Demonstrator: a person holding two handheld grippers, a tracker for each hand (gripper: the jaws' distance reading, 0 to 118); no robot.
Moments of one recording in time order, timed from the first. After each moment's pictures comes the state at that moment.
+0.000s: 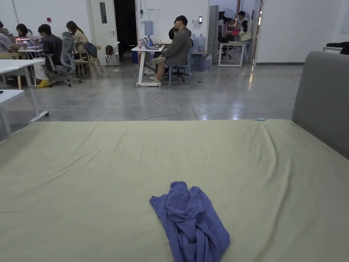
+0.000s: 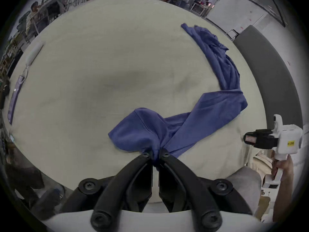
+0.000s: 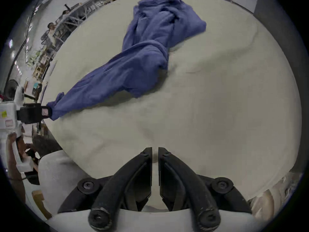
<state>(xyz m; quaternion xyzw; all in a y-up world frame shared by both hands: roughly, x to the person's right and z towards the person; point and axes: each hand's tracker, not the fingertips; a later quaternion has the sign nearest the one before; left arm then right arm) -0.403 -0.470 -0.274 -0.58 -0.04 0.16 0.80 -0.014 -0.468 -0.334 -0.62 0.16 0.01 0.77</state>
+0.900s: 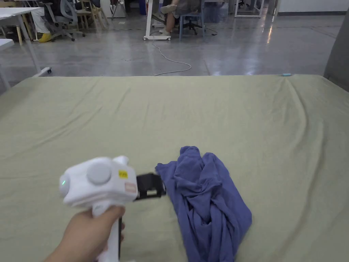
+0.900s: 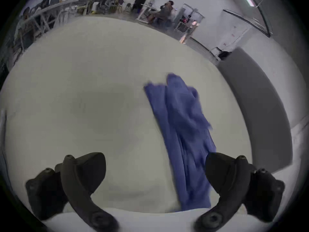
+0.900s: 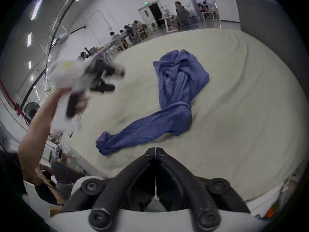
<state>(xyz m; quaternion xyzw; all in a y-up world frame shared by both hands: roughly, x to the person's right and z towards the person) -0.349 -0.429 -0.587 -0.49 -0.08 0.19 0.85 -0.026 -0.412 -0.284 -0.47 0.21 -0.09 0.85</state>
